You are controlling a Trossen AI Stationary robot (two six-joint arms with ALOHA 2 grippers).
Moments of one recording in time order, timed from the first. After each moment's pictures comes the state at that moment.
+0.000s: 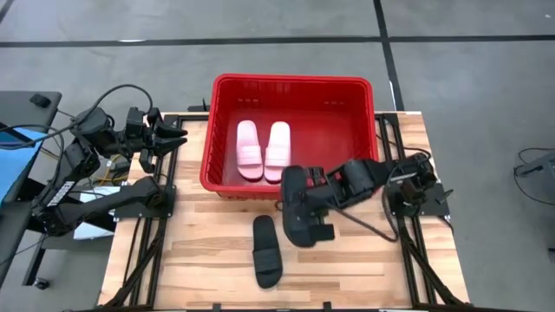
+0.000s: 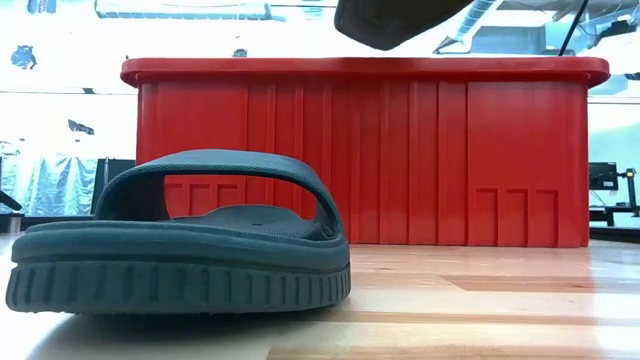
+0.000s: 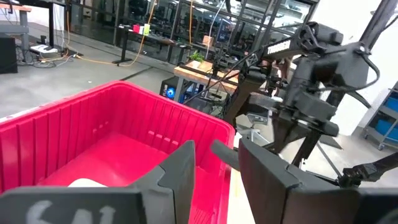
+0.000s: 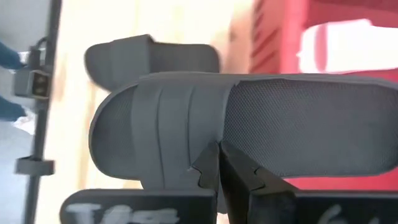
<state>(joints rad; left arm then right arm) 0.66 0.52 1.04 -0.53 0.51 -0.26 0.36 1.94 2.32 -1.57 0.16 0.16</state>
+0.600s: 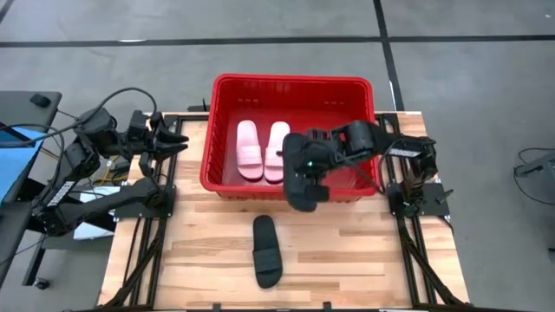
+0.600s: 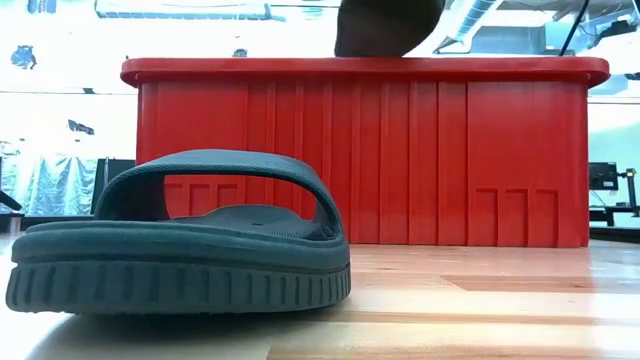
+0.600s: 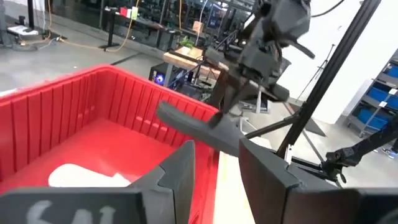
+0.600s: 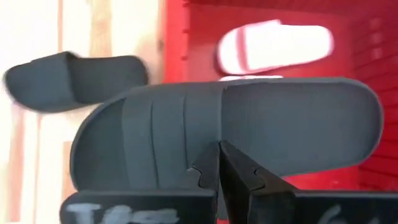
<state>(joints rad) 0.66 0.52 1.04 -0.59 0.57 -0.26 0.13 1.88 2.32 -1.57 0.19 0.02</state>
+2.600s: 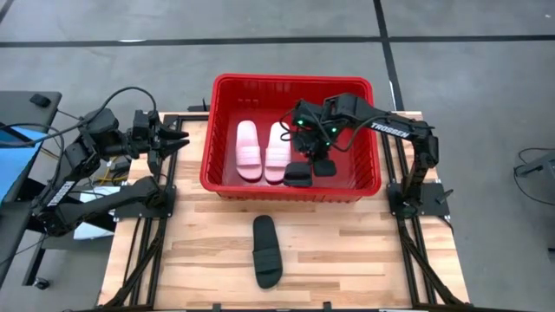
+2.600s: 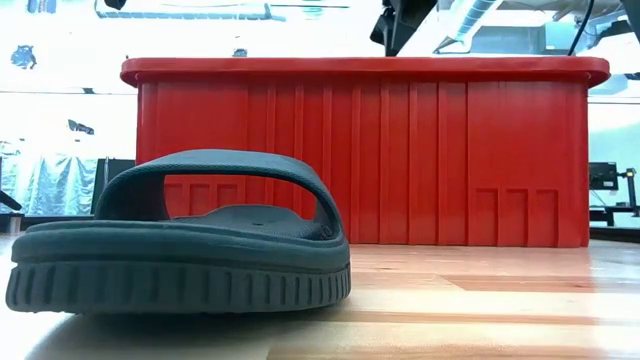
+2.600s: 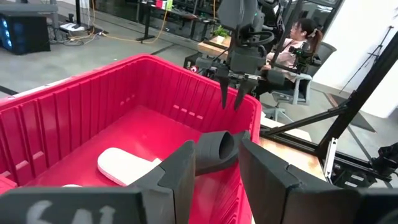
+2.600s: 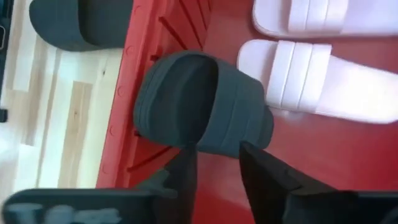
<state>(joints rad) 0.66 0.52 1.04 -0.67 0.43 -0.18 -0.21 1.82 2.03 -1.50 -0.21 -0.41</state>
